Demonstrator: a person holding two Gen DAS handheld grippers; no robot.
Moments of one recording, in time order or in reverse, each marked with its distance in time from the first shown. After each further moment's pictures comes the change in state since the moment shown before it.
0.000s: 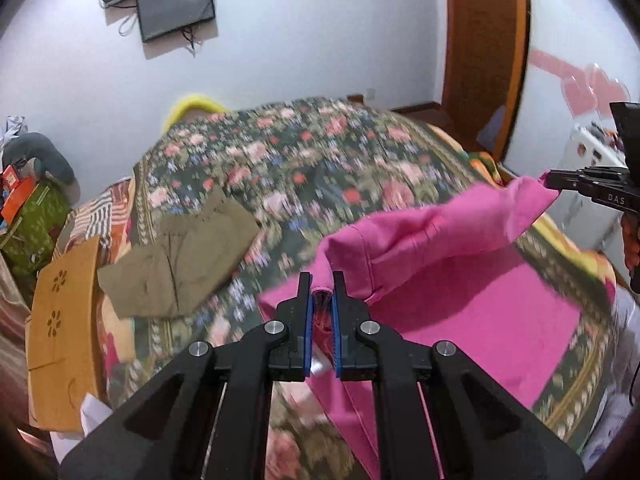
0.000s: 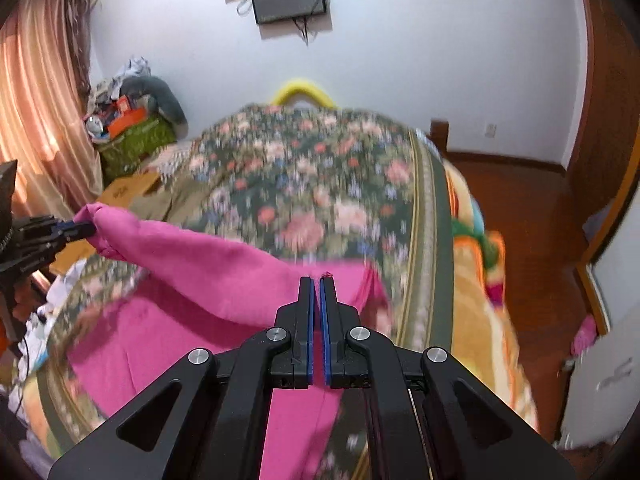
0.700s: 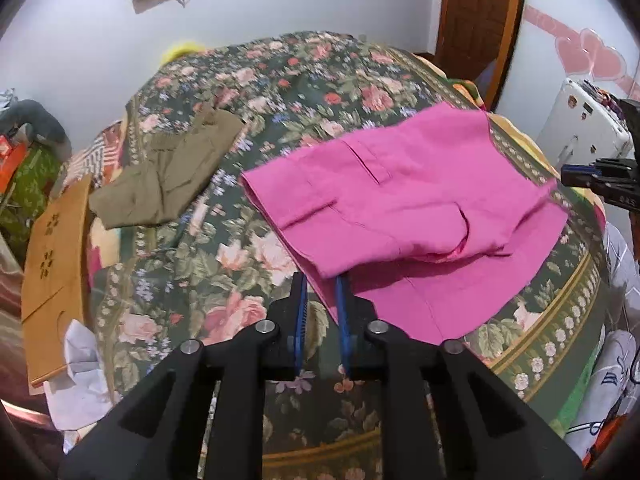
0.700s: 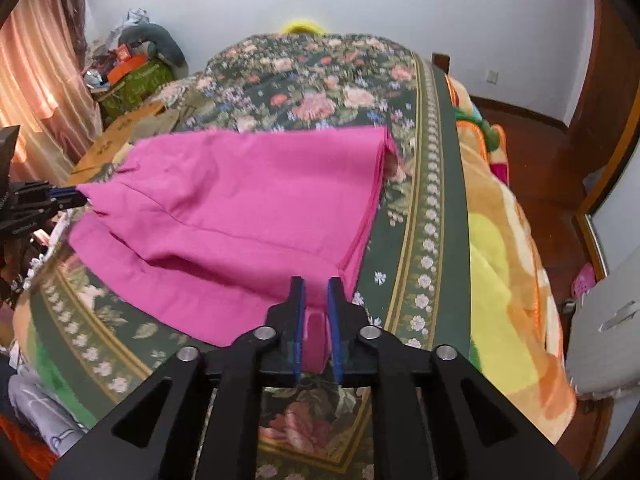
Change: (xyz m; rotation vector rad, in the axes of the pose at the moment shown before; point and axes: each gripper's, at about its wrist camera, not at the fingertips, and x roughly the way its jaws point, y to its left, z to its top) left arm -0.022 -0.012 -0.074 -0.007 0.171 -0.016; right arm -0.025 0.021 -0.100 -0.006 0.161 -0.010
